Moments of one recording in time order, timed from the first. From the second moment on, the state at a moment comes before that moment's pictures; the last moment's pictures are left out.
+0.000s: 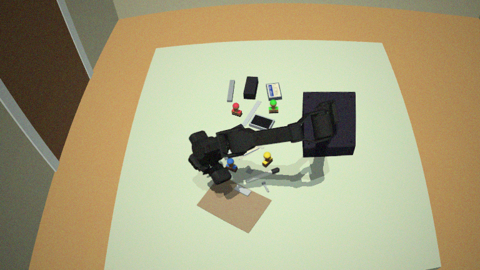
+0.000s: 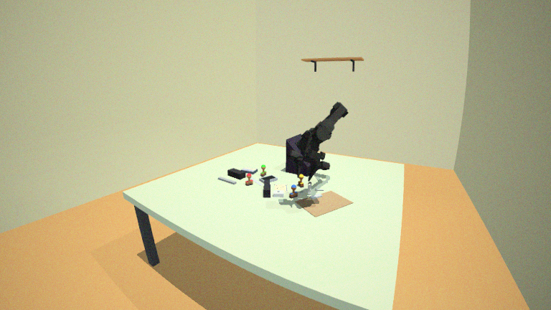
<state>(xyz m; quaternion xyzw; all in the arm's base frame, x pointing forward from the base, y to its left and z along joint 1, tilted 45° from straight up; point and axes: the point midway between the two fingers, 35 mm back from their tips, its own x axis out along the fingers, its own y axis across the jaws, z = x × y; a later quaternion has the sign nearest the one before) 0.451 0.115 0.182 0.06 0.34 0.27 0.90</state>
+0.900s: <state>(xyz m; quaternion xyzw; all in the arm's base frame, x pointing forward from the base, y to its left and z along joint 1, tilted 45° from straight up) 0.241 -0.116 -0.110 0.24 0.65 0.21 0.69</state>
